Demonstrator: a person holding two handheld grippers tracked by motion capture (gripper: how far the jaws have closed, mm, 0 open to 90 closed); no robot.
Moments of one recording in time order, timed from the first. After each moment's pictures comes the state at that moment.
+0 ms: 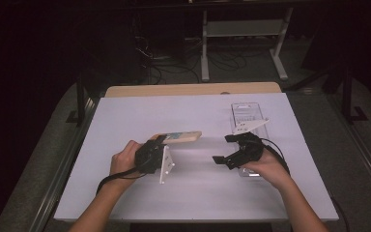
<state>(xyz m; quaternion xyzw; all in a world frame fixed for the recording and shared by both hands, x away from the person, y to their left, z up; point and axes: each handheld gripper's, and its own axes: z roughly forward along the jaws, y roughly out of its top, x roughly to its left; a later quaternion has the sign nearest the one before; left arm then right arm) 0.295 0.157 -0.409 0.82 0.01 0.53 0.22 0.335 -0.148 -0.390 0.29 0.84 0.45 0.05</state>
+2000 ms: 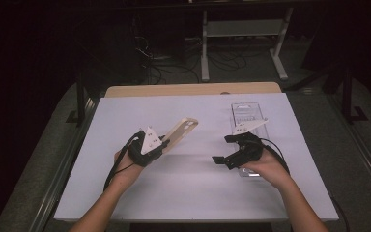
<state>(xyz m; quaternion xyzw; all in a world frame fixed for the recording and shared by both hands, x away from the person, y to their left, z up) 0.319 0.178 -0.390 0.84 0.23 0.29 0.39 0.335 -0.147 -0.390 0.29 0.84 0.45 0.05</state>
